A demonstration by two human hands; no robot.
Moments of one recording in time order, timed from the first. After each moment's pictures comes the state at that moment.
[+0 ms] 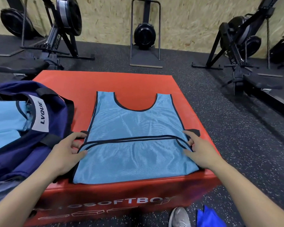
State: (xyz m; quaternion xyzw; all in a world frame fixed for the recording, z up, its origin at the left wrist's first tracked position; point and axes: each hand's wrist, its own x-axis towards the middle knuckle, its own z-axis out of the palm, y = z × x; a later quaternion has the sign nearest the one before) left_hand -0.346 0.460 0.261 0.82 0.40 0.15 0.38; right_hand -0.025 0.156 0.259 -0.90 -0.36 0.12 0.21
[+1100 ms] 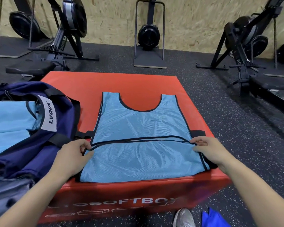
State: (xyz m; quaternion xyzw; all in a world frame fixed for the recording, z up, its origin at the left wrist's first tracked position) left_hand -0.344 0.448 0.262 0.85 0.44 0.15 0.24; right_hand -0.020 0.153 0.267 -0.86 -0.20 0.23 0.41
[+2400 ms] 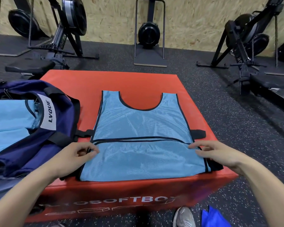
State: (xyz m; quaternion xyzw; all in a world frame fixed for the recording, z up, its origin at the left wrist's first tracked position) left_hand -0.359 0.469 0.255 0.87 0.26 0.08 0.42; right_hand -0.019 0.127 0.289 -0.83 -0.28 0.36 0.32
